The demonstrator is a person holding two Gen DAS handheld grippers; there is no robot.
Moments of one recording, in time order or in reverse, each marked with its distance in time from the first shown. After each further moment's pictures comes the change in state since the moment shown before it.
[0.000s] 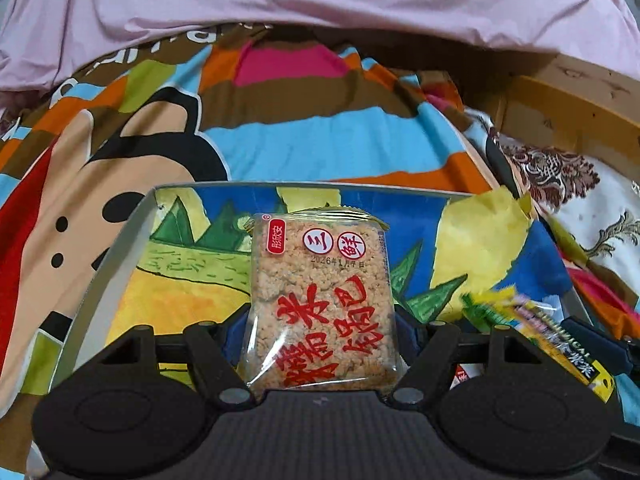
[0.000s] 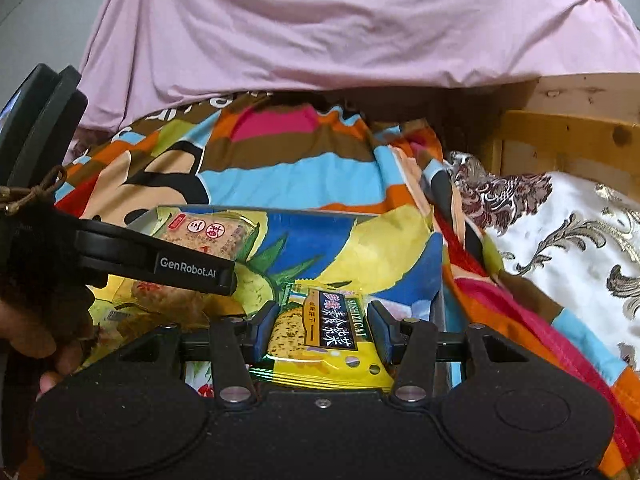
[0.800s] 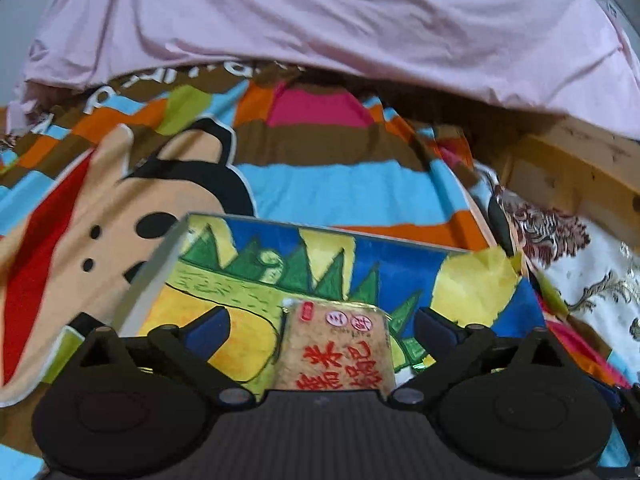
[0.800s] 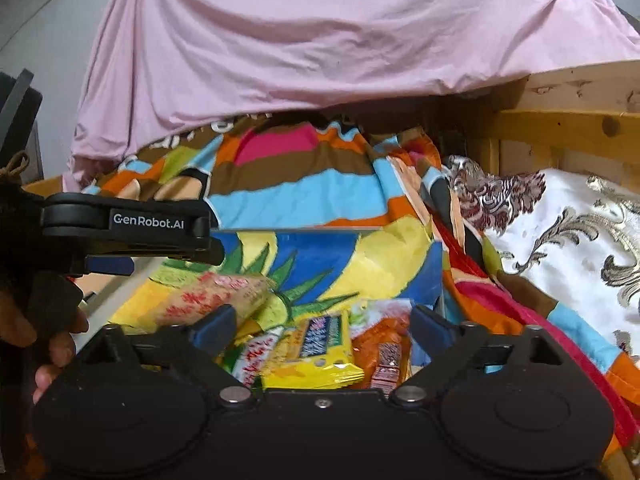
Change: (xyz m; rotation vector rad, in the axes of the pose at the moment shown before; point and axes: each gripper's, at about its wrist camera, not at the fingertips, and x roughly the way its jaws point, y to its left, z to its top) left arm -0.038 0.017 0.011 -0.118 -0.110 0.008; right arm -0.023 -0.003 0.006 0.078 -0.053 0.041
